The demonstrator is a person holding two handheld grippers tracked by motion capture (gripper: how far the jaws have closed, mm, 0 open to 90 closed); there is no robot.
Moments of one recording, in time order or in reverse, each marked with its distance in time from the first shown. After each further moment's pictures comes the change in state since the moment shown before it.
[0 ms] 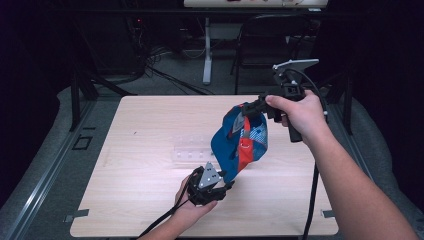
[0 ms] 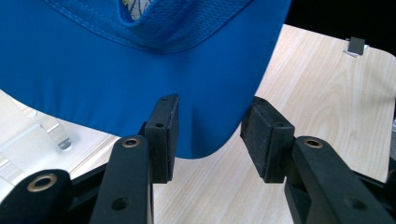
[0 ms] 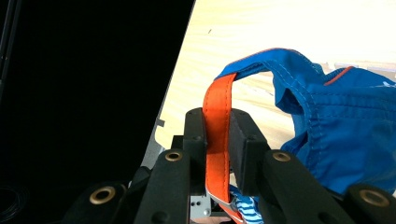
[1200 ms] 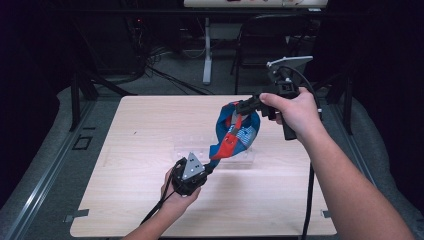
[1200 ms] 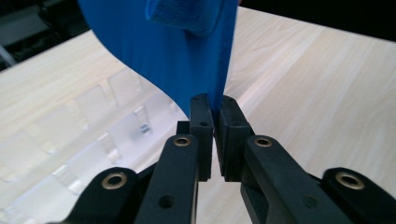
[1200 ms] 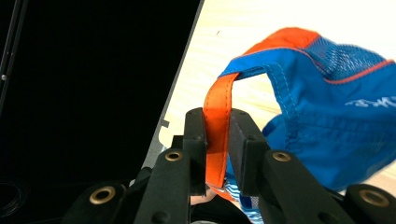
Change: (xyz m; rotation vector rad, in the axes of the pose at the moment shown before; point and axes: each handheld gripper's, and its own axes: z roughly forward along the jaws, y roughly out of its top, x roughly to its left) left arm 0.034 -0.002 -0.028 -0.016 0.139 0.012; right arm 0.011 0.004 0.007 0.008 0.015 -0.031
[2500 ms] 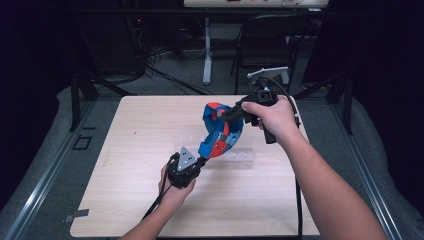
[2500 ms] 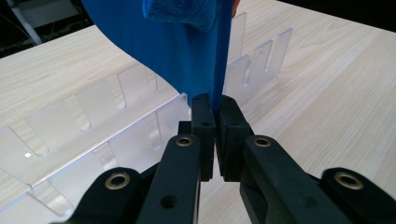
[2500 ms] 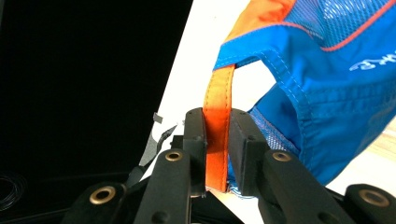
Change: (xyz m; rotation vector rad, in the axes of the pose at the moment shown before) left arm 0.029 -0.020 0.020 -0.004 0.067 -0.108; right arm -0.016 0.008 0.052 0.064 0.003 0.010
